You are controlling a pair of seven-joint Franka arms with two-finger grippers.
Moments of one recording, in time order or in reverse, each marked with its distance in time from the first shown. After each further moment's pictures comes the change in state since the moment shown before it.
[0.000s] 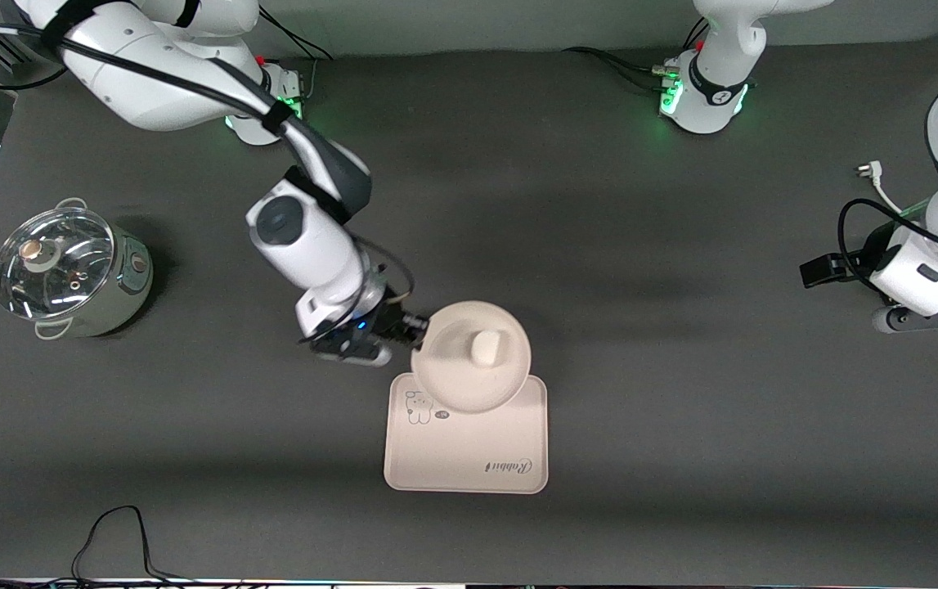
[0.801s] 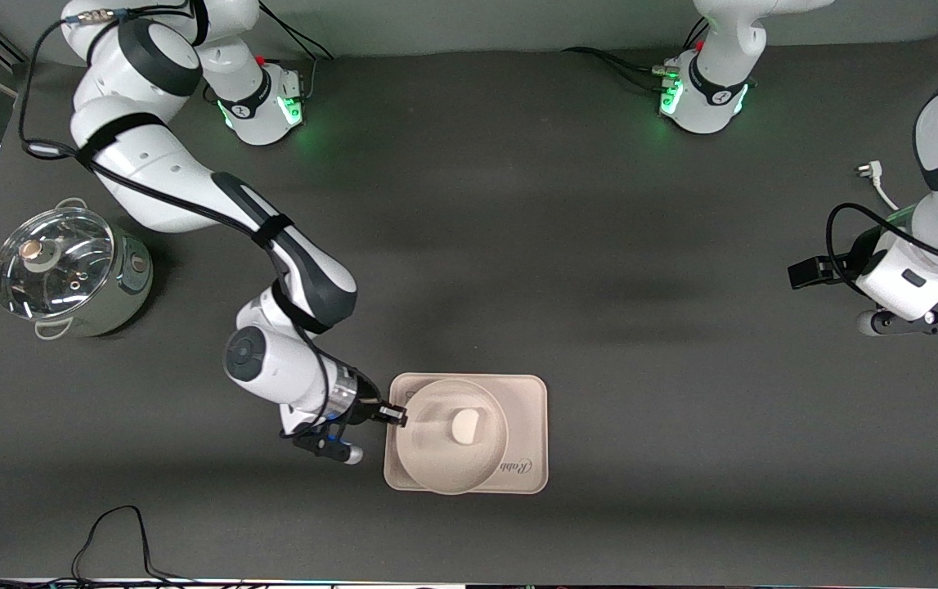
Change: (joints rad) left arm -0.008 0.021 -0.001 0.000 -0.020 0.007 0.000; right arm 0.067 0.431 -0.050 0.424 -0.014 -0.075 -0.133
